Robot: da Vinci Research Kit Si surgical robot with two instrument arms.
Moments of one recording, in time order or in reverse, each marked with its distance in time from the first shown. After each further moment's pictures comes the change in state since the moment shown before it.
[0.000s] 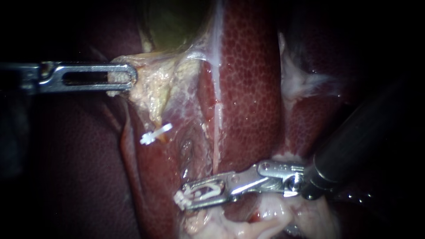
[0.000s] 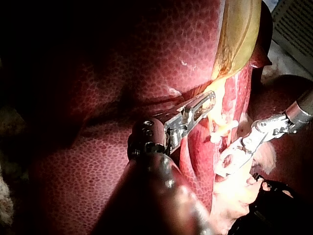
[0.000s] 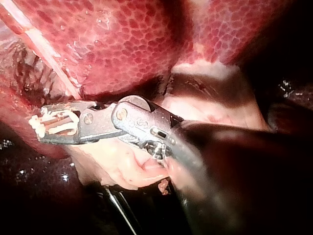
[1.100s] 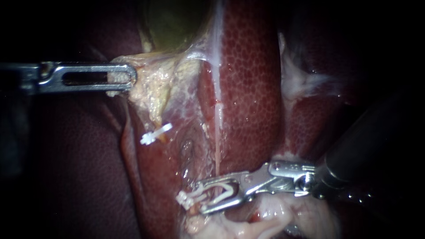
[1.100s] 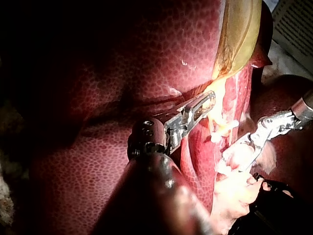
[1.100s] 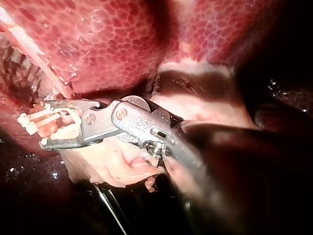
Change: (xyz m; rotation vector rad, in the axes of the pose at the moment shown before) right arm 0.000 -0.001 -0.004 0.019 -0.018 0.003; left arm 0.000 0.000 0.000 0.000 0.000 0.000
